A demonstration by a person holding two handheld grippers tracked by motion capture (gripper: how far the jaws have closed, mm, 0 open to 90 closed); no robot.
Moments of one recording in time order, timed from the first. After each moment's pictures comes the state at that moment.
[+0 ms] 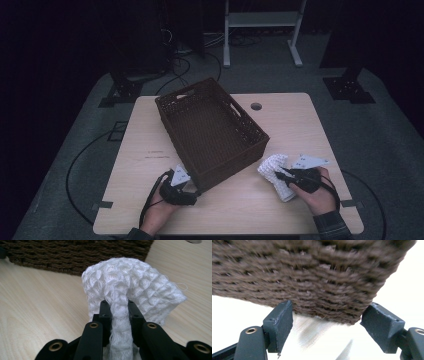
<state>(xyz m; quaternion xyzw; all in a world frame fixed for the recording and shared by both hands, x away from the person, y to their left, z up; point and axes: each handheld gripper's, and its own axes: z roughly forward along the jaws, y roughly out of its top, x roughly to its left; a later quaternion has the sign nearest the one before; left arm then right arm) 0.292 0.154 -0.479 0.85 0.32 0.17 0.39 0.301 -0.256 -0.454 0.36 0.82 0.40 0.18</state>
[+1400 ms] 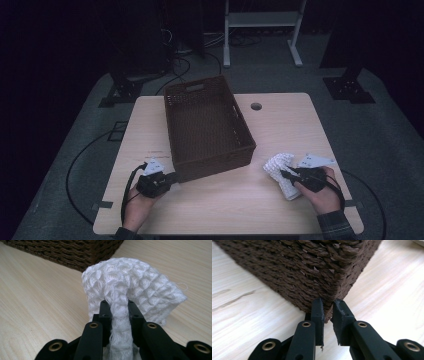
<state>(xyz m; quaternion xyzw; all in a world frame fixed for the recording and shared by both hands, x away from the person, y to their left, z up) 0.302 0.217 -0.457 0.81 0.40 0.15 0.40 0.303 -0.271 -0.457 0.38 0.81 0.39 0.19</state>
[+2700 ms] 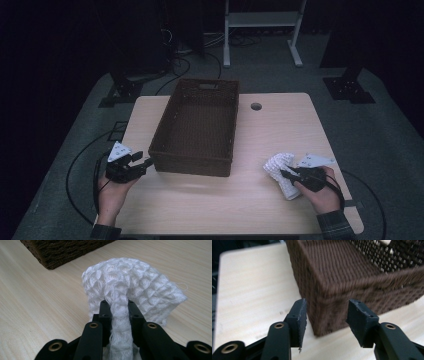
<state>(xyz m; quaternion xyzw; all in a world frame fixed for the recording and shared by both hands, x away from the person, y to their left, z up) 0.314 0.278 -0.400 0.75 0.45 0.24 0.42 0.304 -0.270 -0.457 0.38 0.81 0.39 0.19</state>
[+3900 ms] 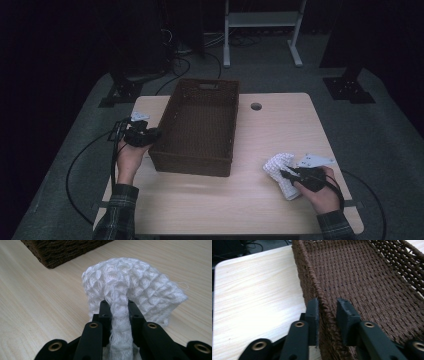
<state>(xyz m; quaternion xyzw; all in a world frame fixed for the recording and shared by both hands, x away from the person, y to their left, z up) 0.418 0.251 -0.391 0.77 0.47 0.22 0.36 0.305 -0.271 -0.459 0.38 0.82 0.39 0.19</state>
